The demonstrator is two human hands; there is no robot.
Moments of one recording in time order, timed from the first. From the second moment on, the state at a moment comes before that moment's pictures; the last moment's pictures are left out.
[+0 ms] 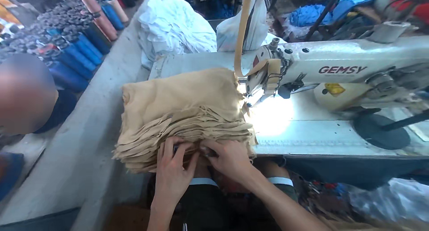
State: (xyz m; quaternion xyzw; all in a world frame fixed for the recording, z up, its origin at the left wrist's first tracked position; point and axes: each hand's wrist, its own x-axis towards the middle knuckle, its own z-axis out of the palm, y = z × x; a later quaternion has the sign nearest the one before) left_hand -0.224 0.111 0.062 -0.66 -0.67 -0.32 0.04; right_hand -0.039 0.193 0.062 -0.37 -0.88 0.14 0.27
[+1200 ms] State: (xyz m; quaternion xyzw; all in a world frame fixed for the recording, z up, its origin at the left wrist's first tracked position) left_hand -0.226 0.109 0.056 -0.67 -0.66 -0.34 0.07; right_hand -0.043 0.169 0.058 -0.38 -0.88 0.03 0.29
